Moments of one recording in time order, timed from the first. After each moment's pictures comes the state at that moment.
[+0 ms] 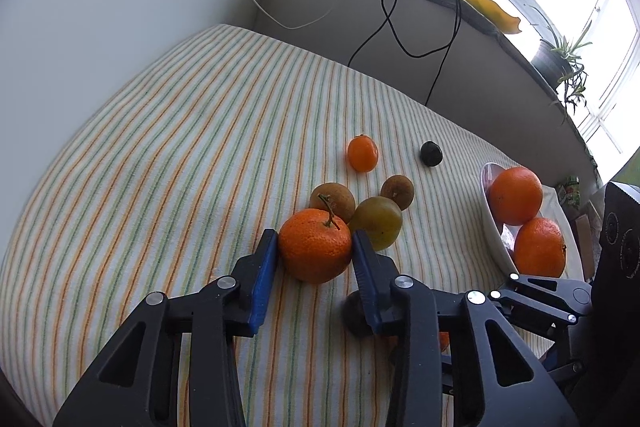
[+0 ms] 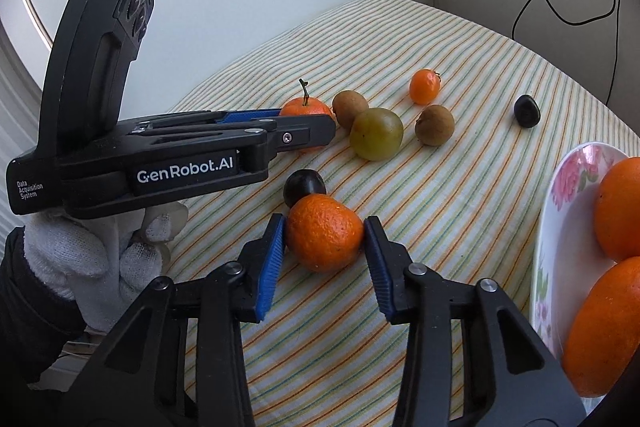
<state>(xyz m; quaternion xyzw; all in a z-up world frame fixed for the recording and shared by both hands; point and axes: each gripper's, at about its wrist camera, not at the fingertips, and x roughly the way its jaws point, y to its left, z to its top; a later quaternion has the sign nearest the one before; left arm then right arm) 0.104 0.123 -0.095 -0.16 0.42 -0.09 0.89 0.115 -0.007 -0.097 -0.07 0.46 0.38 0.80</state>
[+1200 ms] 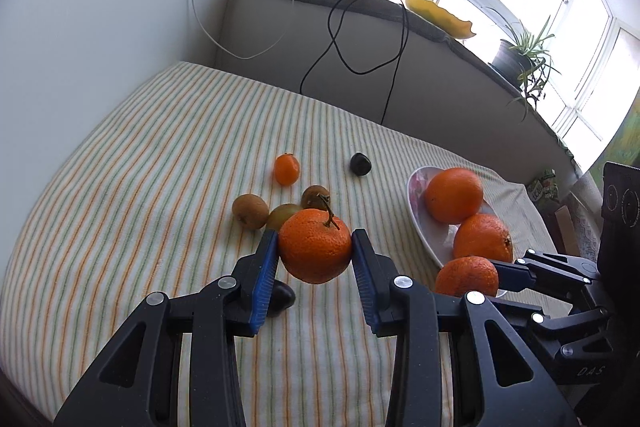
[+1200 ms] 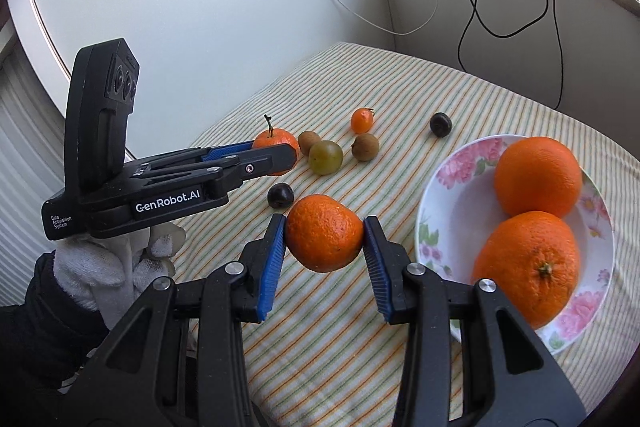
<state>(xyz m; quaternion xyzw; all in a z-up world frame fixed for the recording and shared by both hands) 0.077 0.081 -0.058 -0.14 0.38 -0.13 0.91 0.089 -0.095 -0.040 0.00 0.42 0.35 0.84</state>
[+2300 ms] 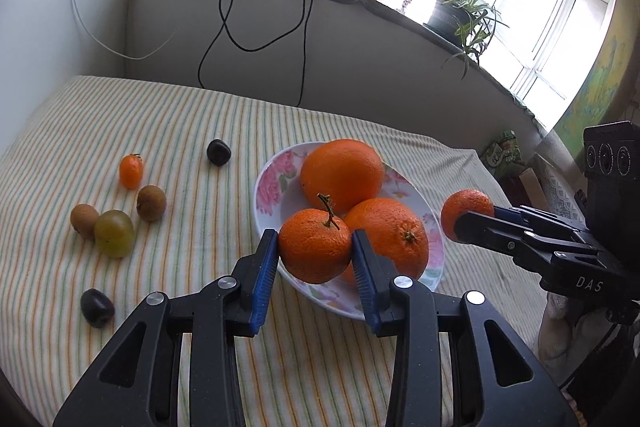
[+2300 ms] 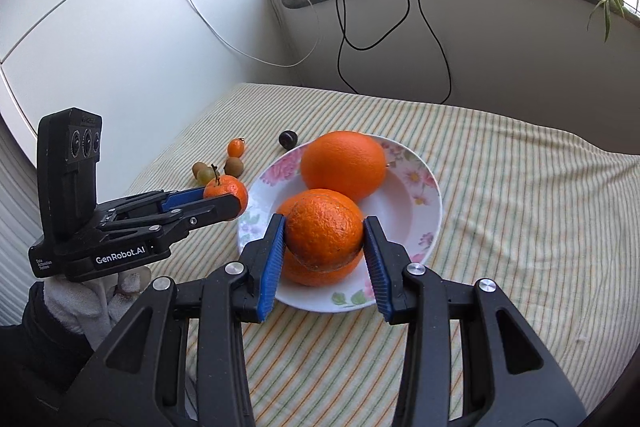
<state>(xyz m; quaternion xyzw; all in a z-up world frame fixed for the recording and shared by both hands) 0.090 -0.030 -0.047 -0.11 0.39 -0.21 0.89 0.101 -0.226 -0.028 0.05 0.40 0.25 0.88</state>
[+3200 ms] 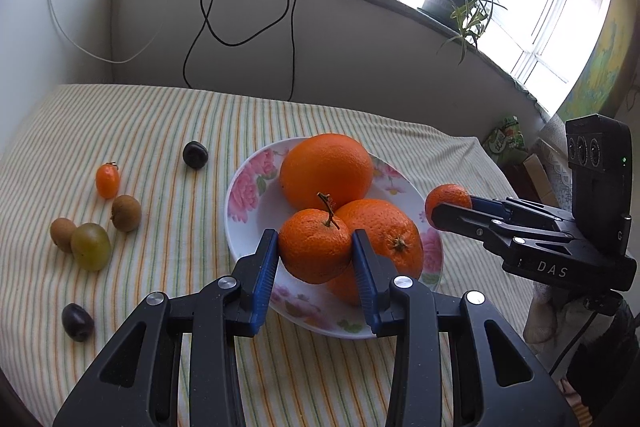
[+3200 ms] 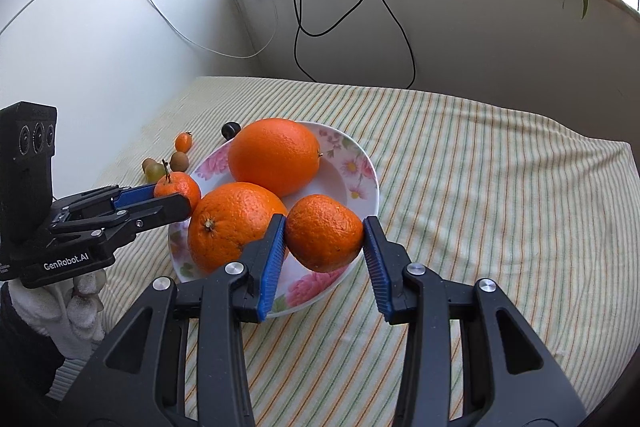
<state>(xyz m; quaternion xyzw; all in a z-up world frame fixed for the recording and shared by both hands) 0.099 -0.050 -0.048 -0.08 0.40 -0.22 0.89 0.122 -0.250 -0.052 0.04 0.42 0.21 0.88</state>
